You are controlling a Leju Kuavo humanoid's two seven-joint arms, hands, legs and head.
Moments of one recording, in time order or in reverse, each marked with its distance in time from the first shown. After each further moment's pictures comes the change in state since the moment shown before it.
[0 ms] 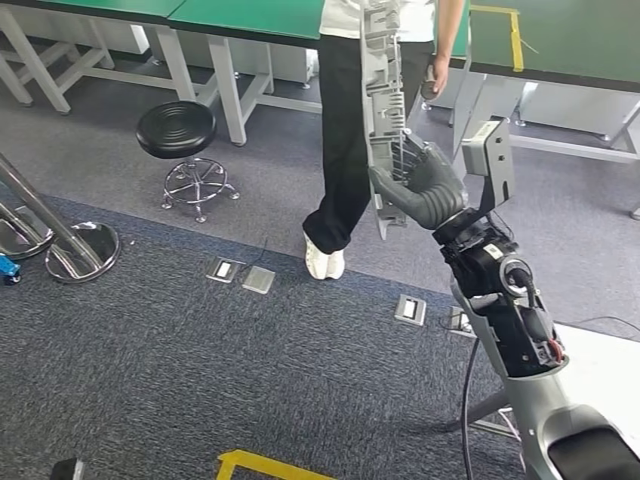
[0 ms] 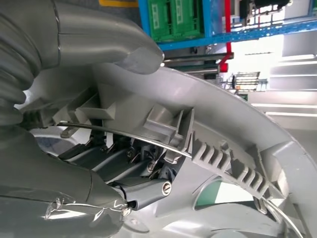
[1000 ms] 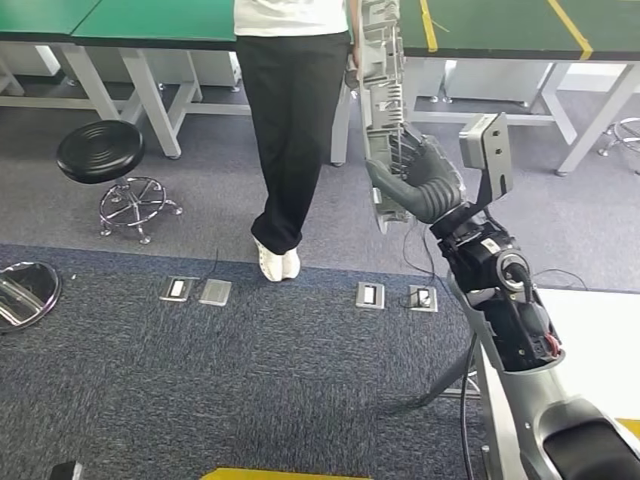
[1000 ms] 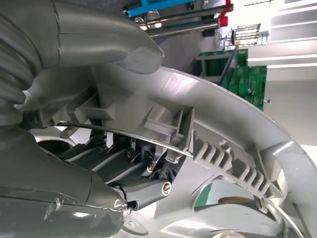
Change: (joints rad) left arm -0.001 -0.001 0.000 0.000 -0.003 -0.001 -0.002; right arm -0.019 -0.001 -0.011 -0.002 0.006 -0.008 0.003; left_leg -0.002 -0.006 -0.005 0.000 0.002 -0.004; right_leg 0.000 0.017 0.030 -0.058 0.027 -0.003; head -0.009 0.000
